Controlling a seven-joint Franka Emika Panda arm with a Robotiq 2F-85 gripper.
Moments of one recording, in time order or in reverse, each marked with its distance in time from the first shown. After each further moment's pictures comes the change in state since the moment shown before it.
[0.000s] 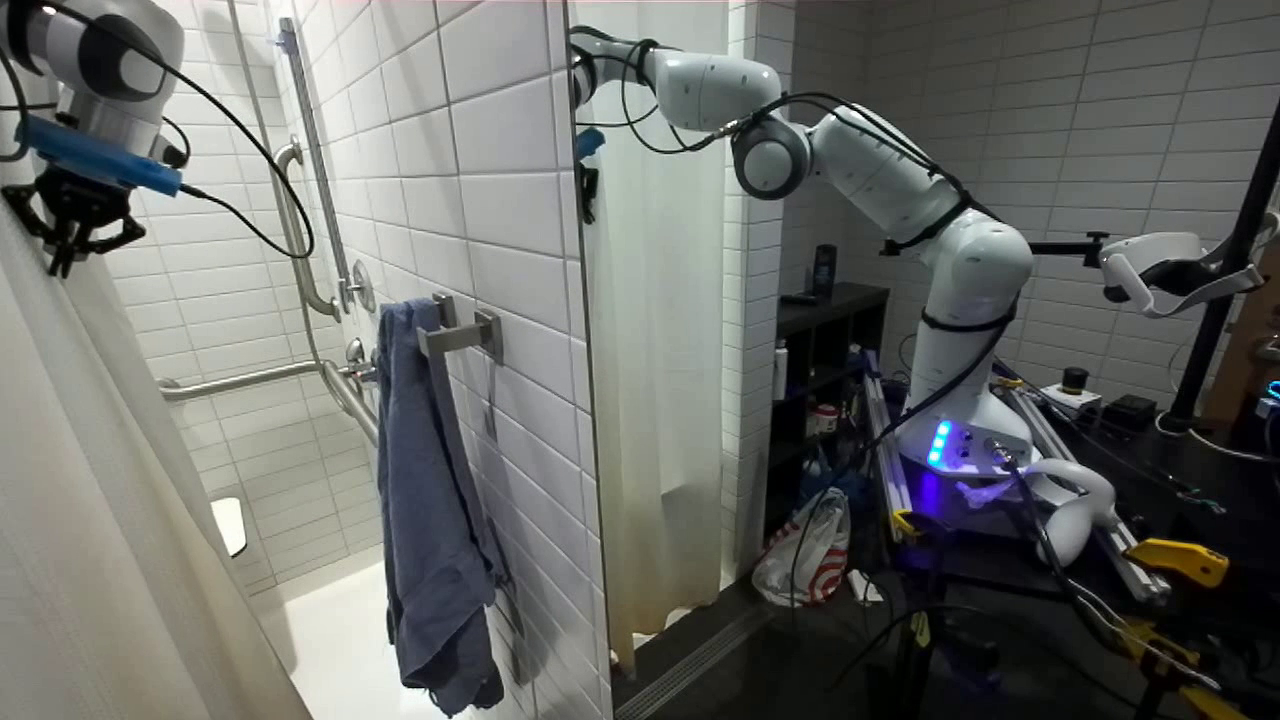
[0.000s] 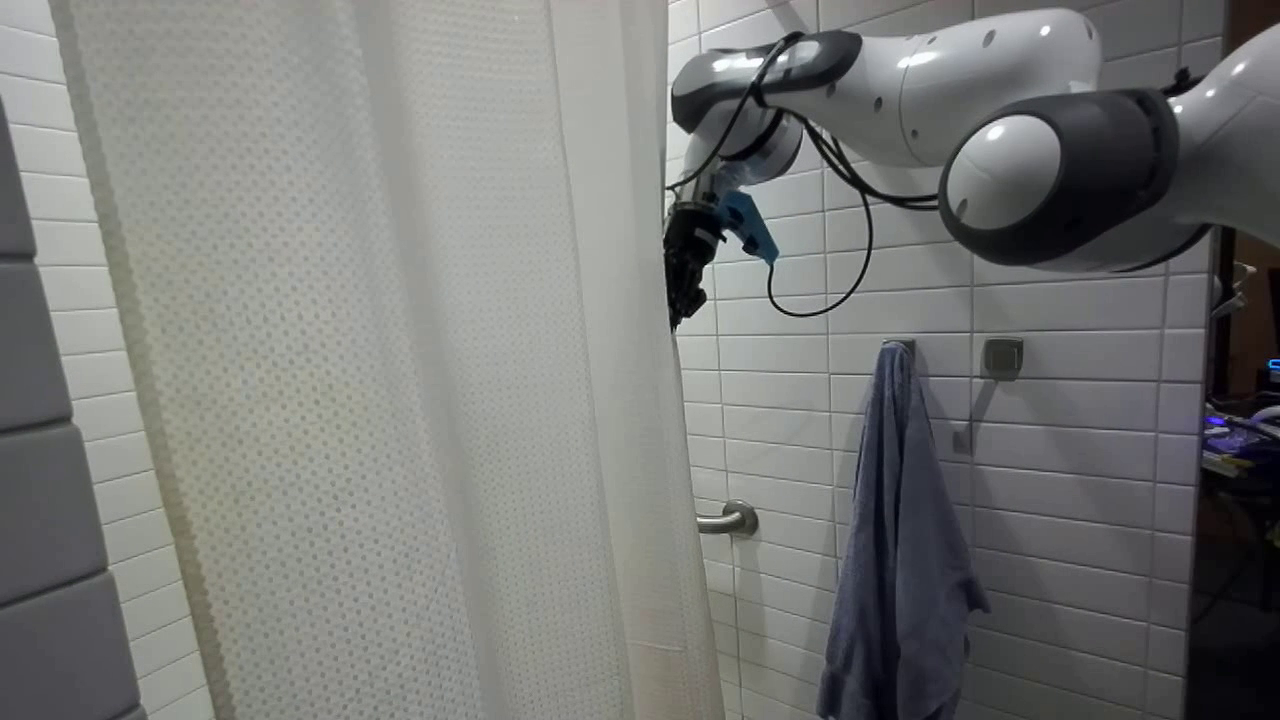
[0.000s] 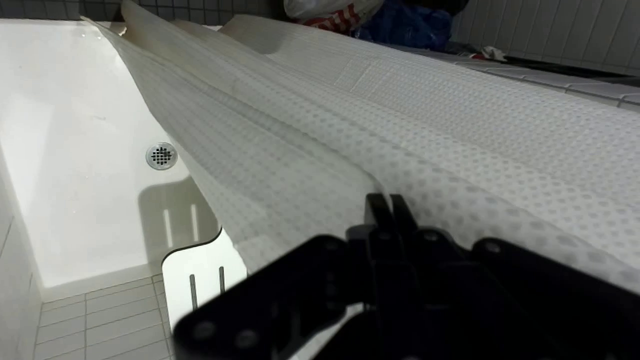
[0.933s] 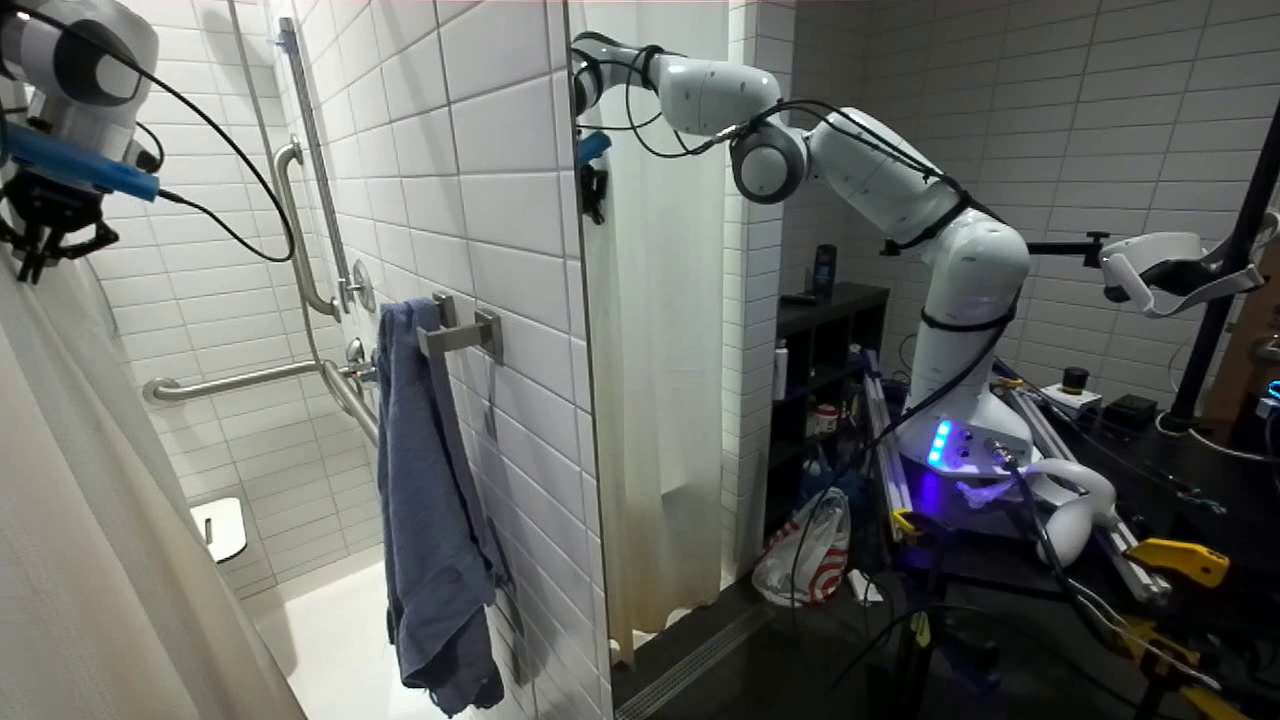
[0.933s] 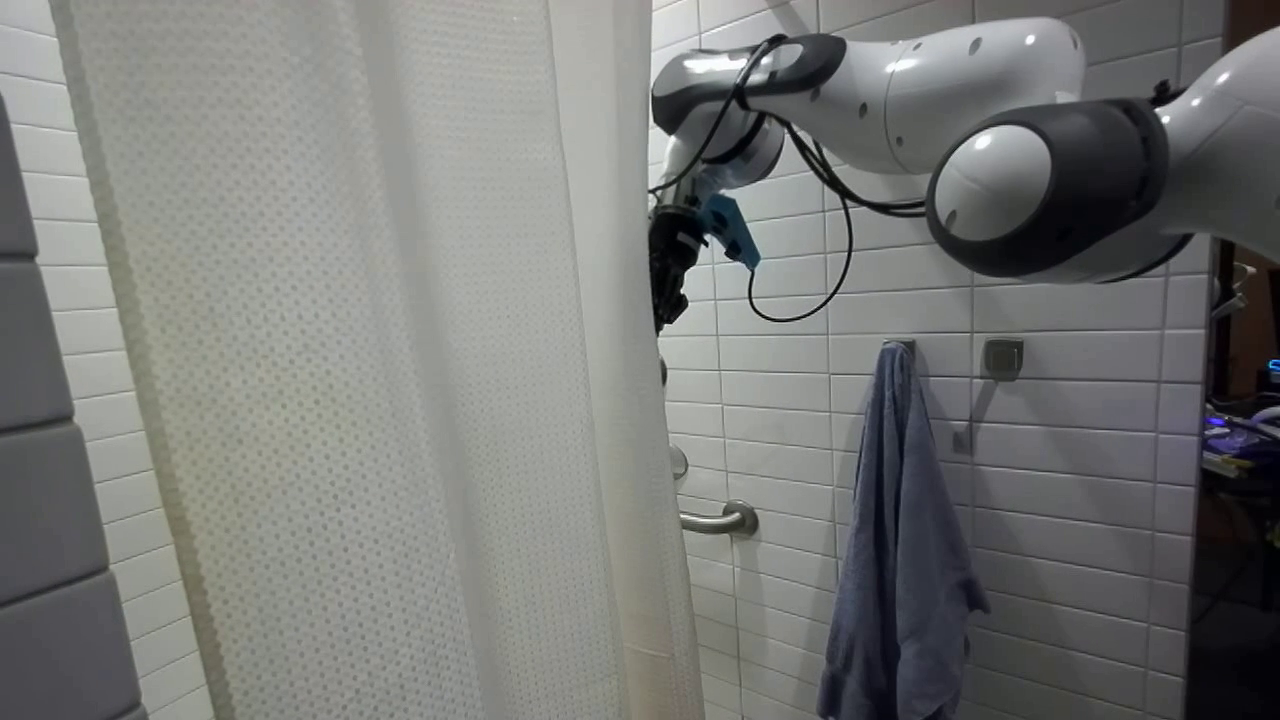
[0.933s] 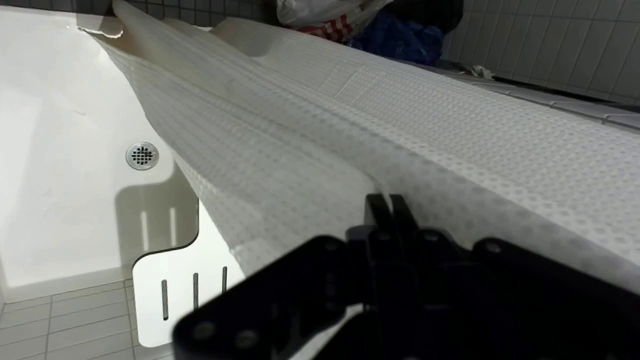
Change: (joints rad) arm 0.044 0.024 0.000 0.029 0.000 -0.020 -0.019
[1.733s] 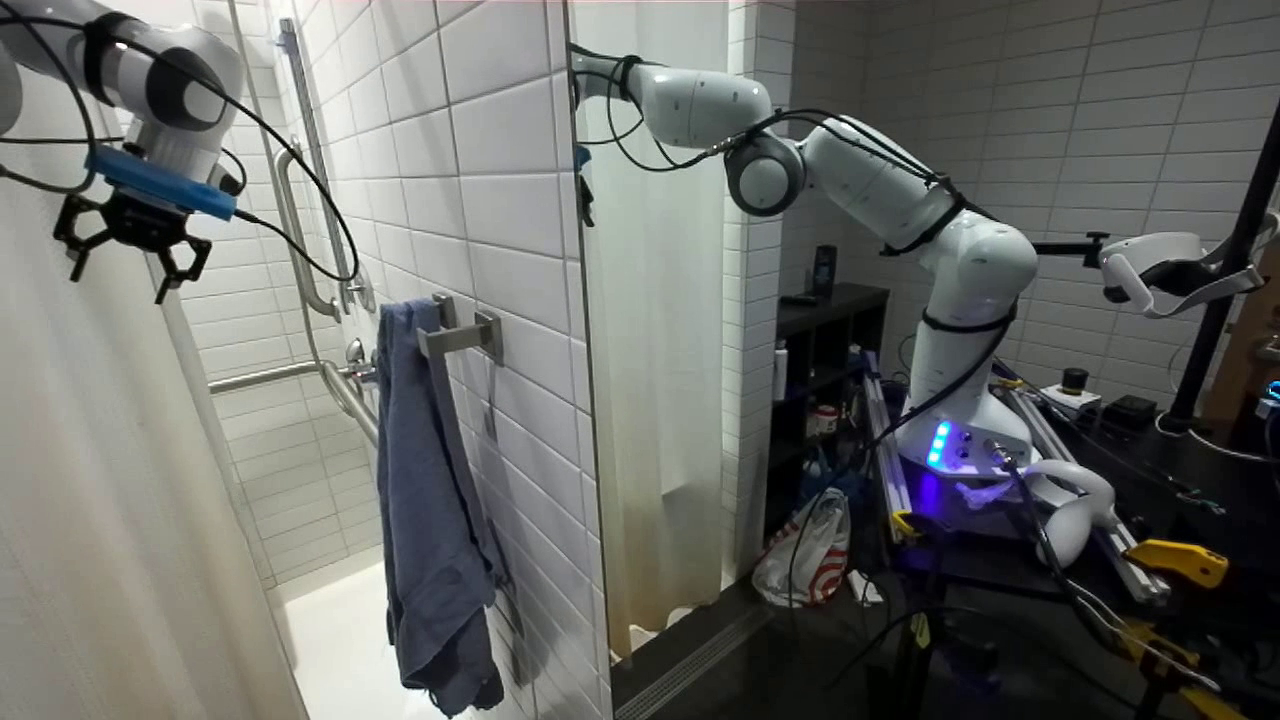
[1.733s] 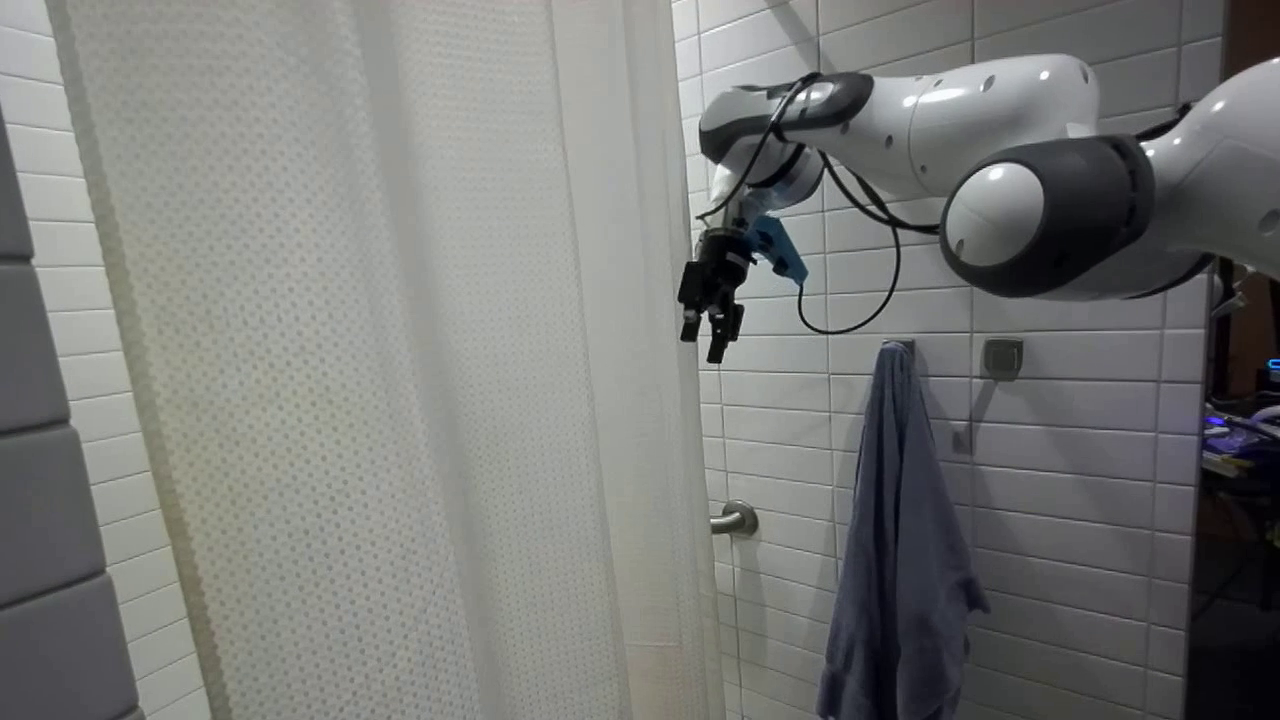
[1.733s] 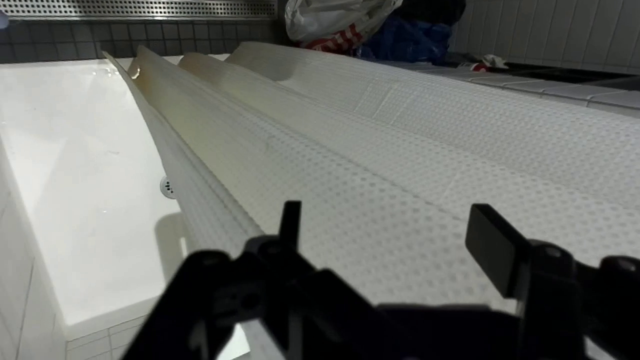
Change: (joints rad) arm -0.116 0.044 -0.010 0.025 -0.003 -0.039 0.008
